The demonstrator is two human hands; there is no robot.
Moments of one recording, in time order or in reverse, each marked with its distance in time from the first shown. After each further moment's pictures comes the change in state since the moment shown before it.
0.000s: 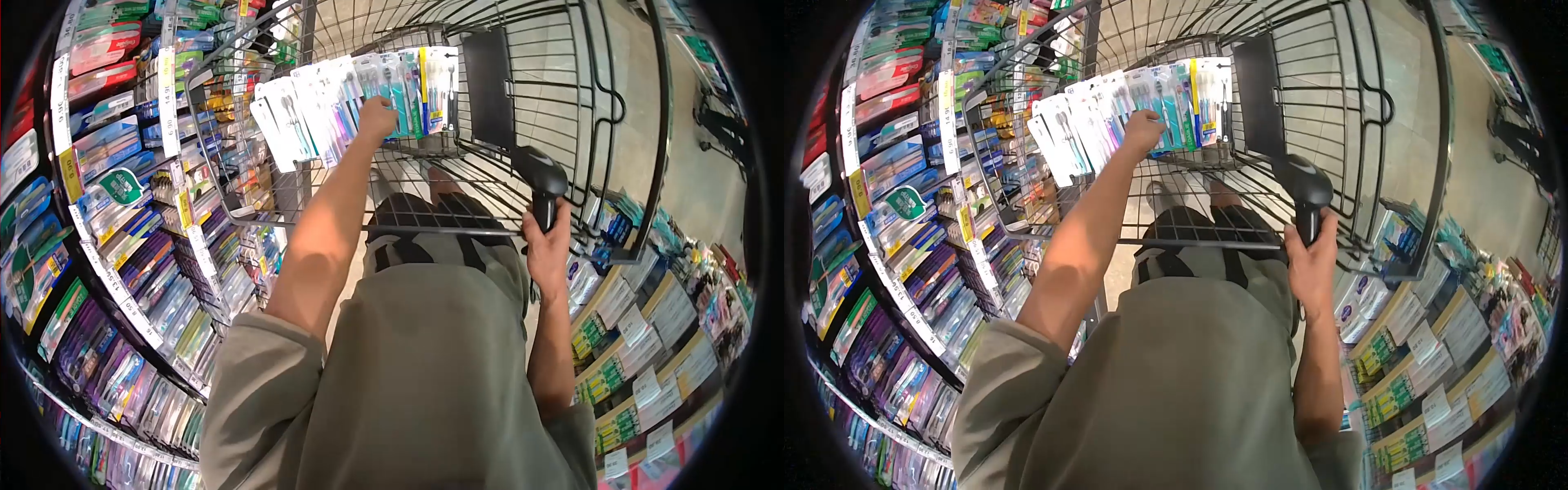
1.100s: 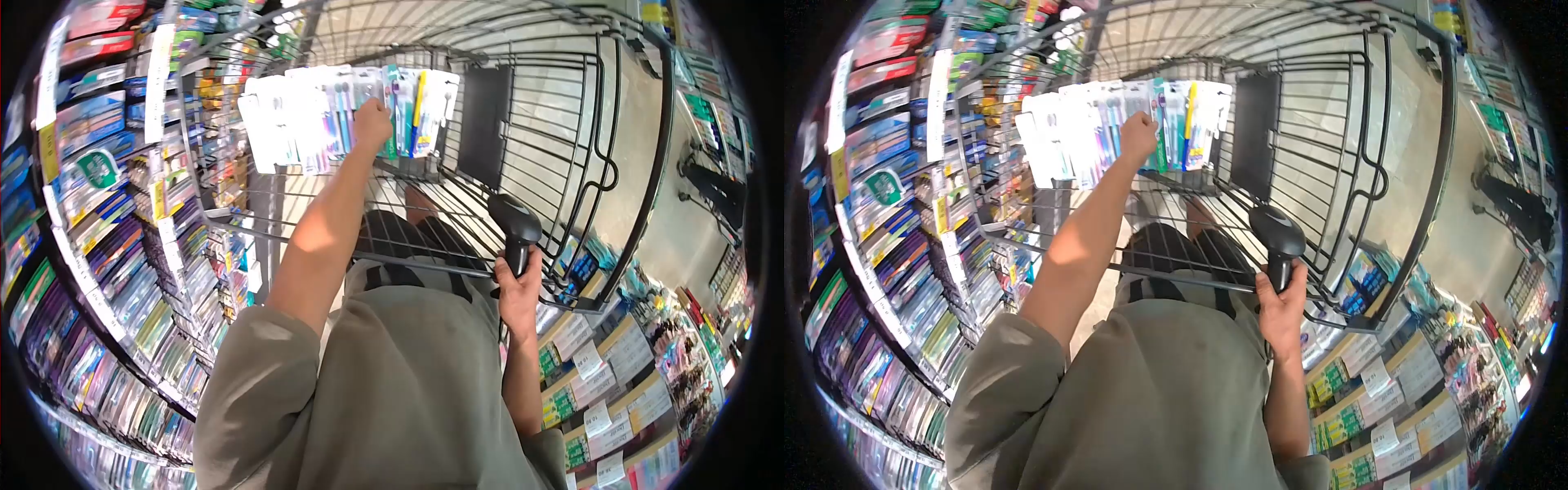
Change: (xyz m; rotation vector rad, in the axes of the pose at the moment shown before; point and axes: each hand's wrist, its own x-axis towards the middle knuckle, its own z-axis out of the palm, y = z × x) left_hand 0.007 0.035 0.012 0.049 0.275 0.060; right_hand 0.004 -0.020 -0.006 0.039 -0.132 0.185
